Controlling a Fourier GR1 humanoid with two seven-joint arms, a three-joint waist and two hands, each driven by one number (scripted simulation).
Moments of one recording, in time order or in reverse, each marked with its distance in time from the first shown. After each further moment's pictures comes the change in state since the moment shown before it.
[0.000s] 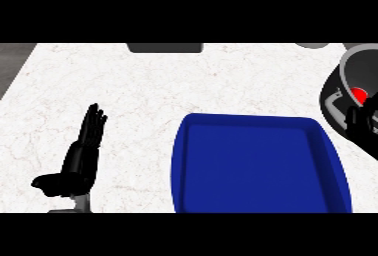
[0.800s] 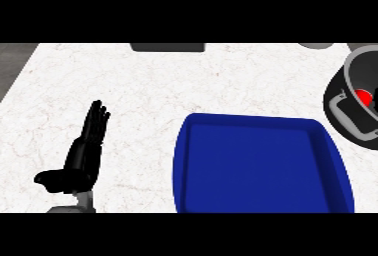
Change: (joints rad) left arm -0.022 -0.014 -0.004 -0.012 -0.012 -0.002 0.028; right arm -0.300 -0.179 -0.189 0.856 -0.061 -0.130 -0.407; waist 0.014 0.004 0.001
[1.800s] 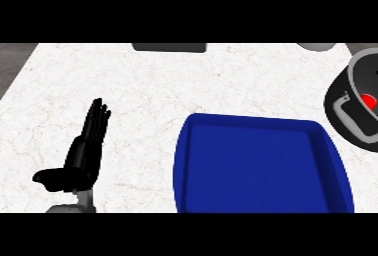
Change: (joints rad) left arm -0.009 -0.004 -0.001 -0.012 -0.001 -0.008 0.015; right arm -0.245 -0.080 -0.173 0.643 -0.103 0.062 -0.235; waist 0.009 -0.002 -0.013
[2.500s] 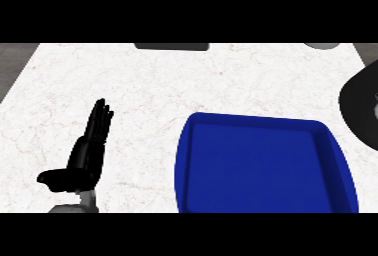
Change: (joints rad) left arm 0.000 -0.007 -0.007 0.010 -0.005 -0.005 -0.014; right arm 0.000 -0.144 -0.302 0.162 -0.311 0.186 -0.116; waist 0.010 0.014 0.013
